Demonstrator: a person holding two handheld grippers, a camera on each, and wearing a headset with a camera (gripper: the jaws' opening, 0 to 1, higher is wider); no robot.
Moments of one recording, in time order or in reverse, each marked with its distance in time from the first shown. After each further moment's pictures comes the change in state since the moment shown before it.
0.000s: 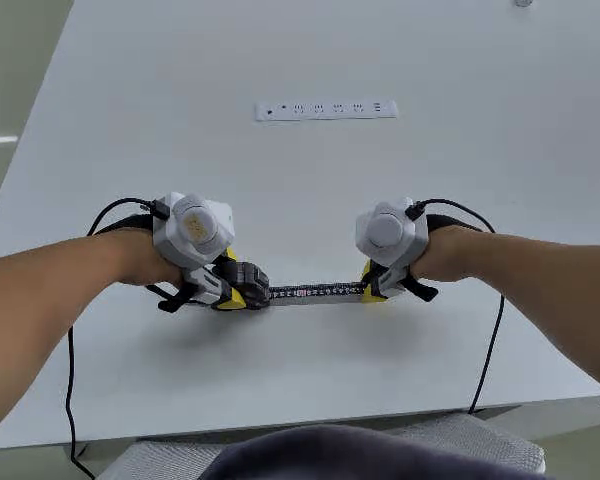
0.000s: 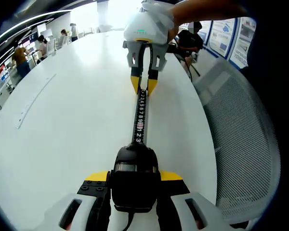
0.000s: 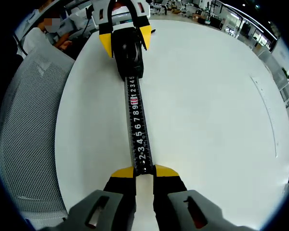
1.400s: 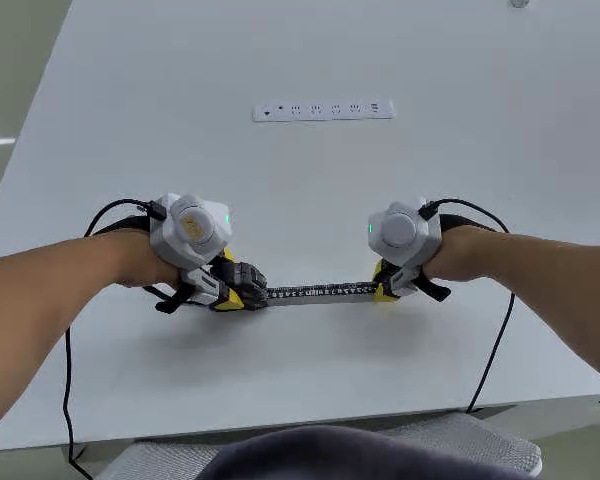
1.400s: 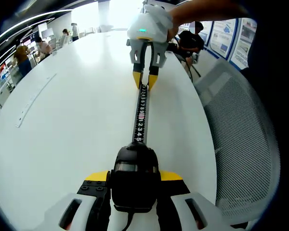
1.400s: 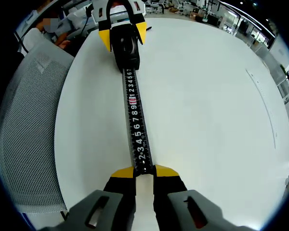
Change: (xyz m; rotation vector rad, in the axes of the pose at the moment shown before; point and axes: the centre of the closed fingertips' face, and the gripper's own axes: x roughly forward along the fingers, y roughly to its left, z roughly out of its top) left arm 0.000 0.001 -0.001 -0.010 -0.002 0.001; right arm -0.007 -0.004 -0.021 0.020 0.012 -0.011
